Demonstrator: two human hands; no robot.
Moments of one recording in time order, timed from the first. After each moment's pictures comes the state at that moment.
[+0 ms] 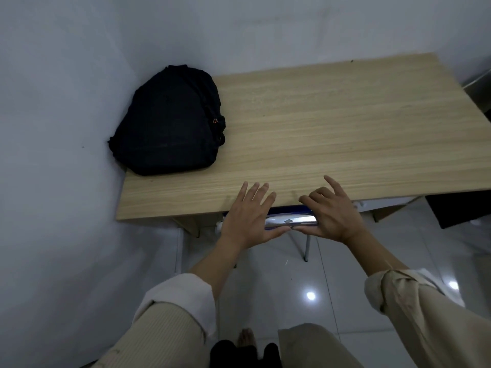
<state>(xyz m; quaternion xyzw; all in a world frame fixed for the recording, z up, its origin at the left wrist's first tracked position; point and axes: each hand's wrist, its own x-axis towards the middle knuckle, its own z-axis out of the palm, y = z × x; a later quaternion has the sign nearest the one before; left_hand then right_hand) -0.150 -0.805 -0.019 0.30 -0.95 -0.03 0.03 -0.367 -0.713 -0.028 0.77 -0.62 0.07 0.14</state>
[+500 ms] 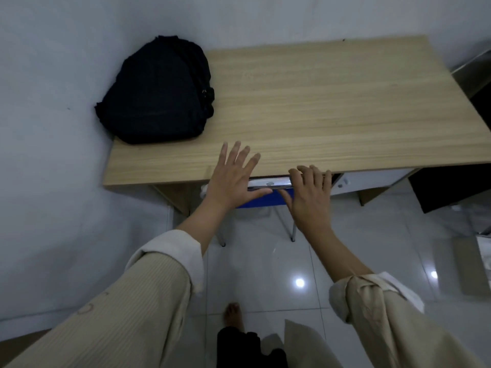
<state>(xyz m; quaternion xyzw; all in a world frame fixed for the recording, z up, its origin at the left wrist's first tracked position) -0.152 -0.794 -0.016 0.34 -0.94 0.02 0.03 -0.308 -0.664 -0.037 0.57 -0.81 0.11 0.05</state>
